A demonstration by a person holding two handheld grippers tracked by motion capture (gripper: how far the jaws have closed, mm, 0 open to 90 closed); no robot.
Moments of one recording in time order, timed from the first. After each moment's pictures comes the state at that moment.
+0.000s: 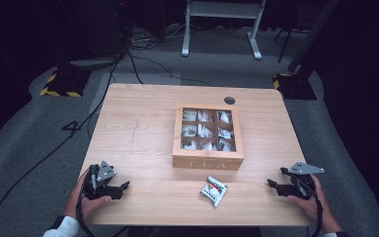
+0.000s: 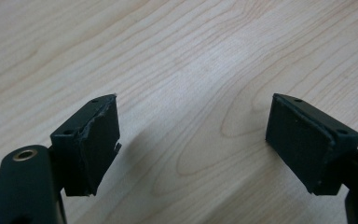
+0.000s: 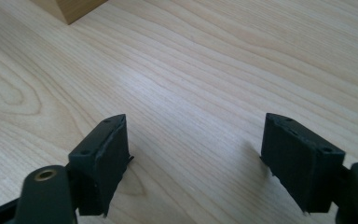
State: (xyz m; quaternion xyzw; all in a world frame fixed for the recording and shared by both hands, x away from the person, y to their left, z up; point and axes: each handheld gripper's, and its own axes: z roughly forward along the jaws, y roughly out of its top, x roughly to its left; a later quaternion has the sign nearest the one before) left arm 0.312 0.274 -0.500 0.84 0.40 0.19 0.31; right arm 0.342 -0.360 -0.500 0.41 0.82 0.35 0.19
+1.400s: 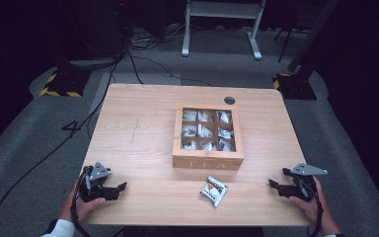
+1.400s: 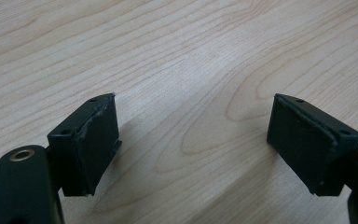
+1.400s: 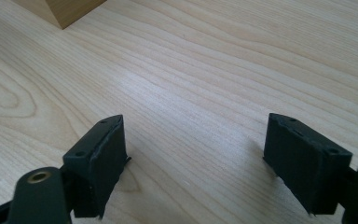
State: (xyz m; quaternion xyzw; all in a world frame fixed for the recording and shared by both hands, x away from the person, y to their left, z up) left arm 0.310 0.284 -0.505 0.82 0.43 0.17 0.34; right arm 0.340 -0.365 -0.504 0.42 0.81 0.36 0.19
